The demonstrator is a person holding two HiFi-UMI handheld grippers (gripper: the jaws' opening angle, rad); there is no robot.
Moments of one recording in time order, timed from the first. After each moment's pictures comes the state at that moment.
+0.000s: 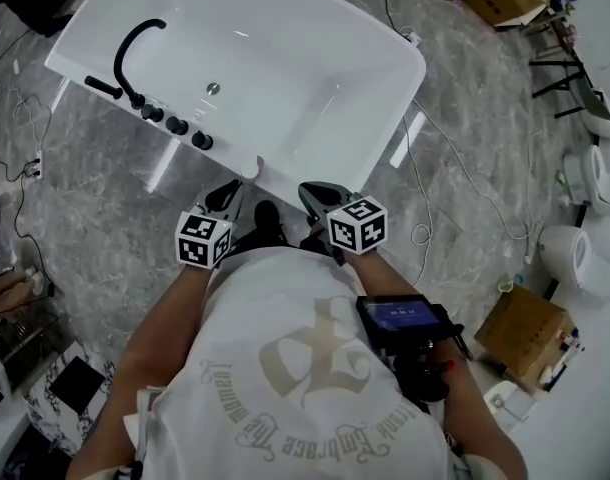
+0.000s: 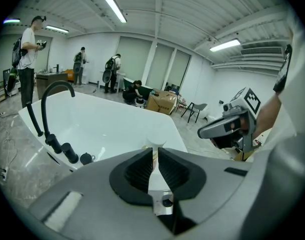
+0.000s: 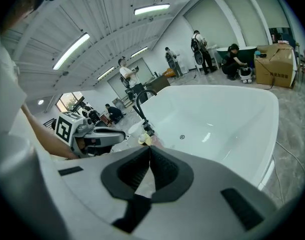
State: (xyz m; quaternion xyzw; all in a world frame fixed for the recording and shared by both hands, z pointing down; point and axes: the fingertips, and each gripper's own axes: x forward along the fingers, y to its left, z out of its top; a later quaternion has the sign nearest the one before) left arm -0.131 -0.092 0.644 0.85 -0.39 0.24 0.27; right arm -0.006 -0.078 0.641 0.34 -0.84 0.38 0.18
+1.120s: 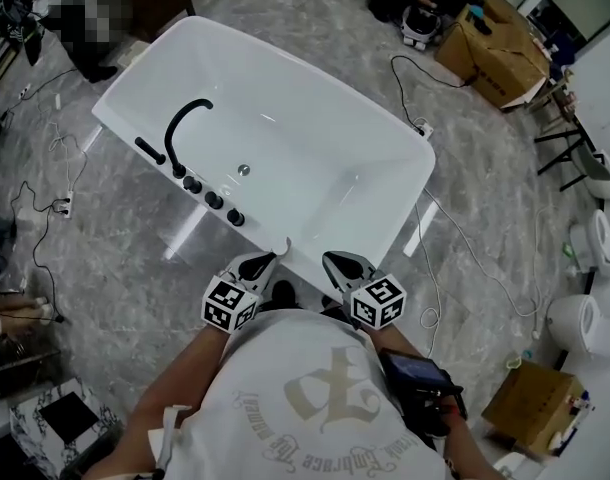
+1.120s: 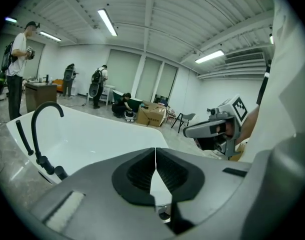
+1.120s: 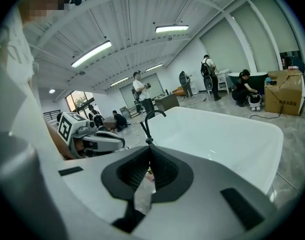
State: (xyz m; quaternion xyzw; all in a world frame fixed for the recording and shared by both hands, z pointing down) left arm -0.111 -0.092 0.573 0.90 -0.35 0.17 0.22; right arm -0.006 -0.097 0.566 0.34 -0.89 0.27 0.12
